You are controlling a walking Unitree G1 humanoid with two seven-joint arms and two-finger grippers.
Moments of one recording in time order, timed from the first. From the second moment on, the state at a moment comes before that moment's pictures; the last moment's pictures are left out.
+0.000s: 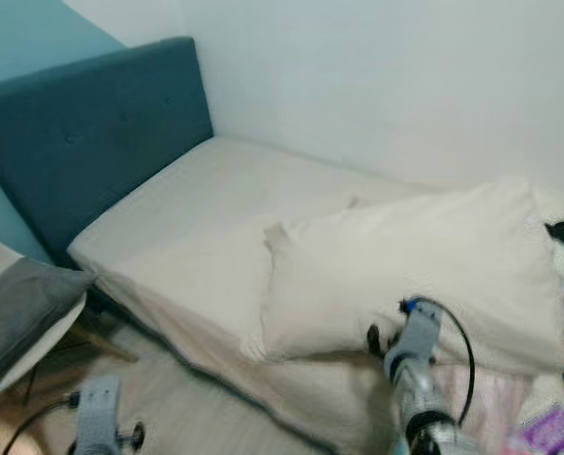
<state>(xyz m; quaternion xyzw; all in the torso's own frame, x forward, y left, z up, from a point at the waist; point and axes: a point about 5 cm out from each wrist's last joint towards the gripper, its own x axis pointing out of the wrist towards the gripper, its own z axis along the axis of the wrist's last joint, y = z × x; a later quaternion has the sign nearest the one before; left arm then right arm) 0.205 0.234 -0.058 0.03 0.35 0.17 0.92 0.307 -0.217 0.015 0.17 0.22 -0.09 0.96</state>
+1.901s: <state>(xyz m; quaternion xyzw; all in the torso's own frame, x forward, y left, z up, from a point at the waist) 0.222 0.227 -0.046 0.03 0.30 0.14 0.94 0.330 -0.252 0.055 0.03 0.18 -0.19 0.96</state>
